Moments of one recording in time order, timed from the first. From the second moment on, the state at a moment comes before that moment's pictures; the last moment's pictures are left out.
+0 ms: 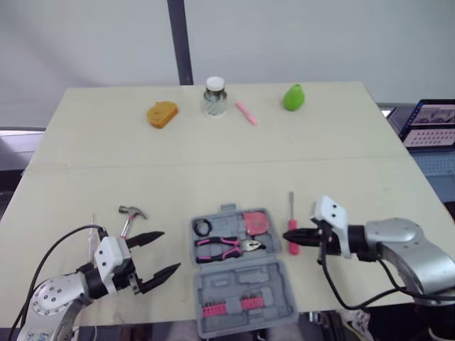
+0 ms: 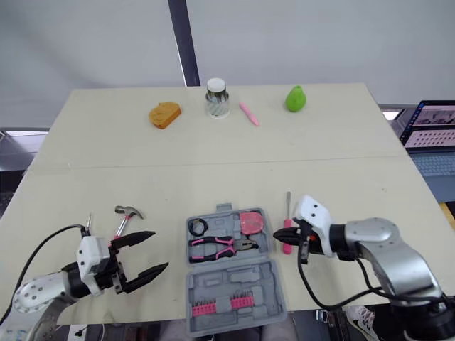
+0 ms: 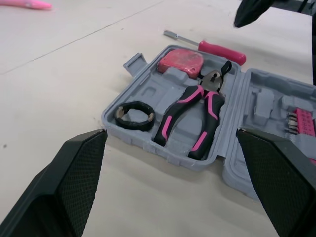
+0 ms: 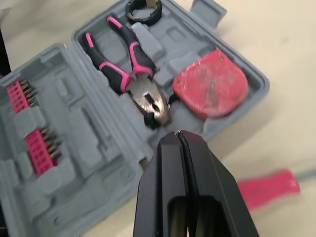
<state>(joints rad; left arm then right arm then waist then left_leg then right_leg) 0.34 0.61 0.20 -0.26 -0.45 0.00 -0.92 -0.05 -0.81 -0.05 -0.47 0.37 0.72 1.05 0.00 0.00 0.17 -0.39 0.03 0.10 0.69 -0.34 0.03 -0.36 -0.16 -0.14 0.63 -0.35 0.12</state>
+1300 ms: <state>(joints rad) 0.43 0.62 0.19 -0.23 -0.38 -0.04 -0.93 0.13 -0.81 -0.06 -0.46 0.38 0.71 0.91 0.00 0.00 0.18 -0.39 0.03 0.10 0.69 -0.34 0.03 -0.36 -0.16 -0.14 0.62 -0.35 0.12</state>
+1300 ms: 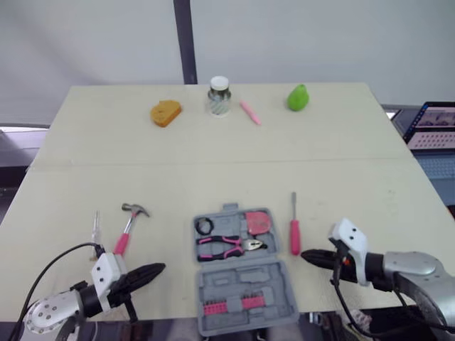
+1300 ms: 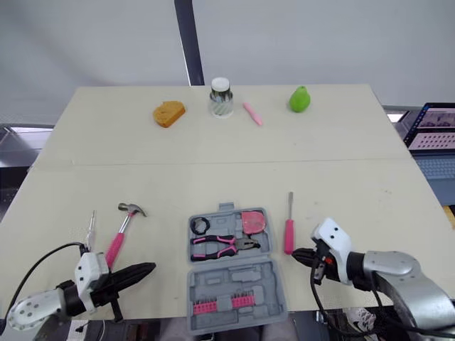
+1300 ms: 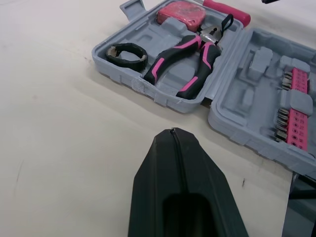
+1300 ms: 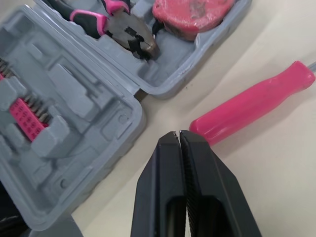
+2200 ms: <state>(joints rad) 0.23 0.60 -0.06 -0.20 -0.23 0.14 -0.87 0.04 -0.76 0.11 -0.44 0.31 0.75 0.80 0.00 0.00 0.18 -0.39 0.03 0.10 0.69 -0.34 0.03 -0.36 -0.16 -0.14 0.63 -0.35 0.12</state>
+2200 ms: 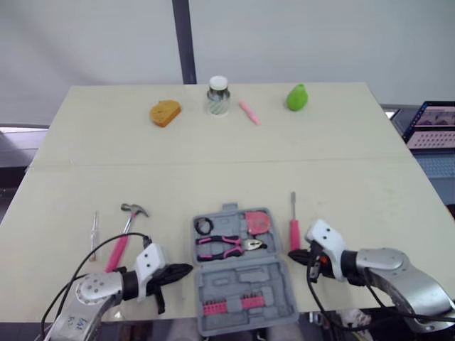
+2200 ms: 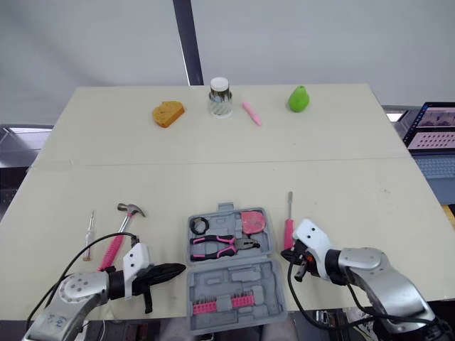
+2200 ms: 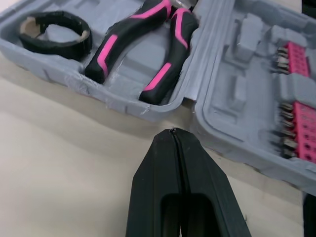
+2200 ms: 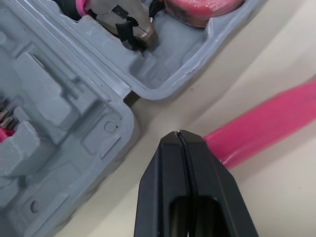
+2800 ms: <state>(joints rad) 0.19 0.59 -0.10 -0.19 -0.22 0.15 -0.84 -0.03 -0.72 0.20 -0.44 0.30 0.81 0.75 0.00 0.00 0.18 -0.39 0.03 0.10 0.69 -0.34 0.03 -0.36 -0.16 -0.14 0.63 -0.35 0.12</state>
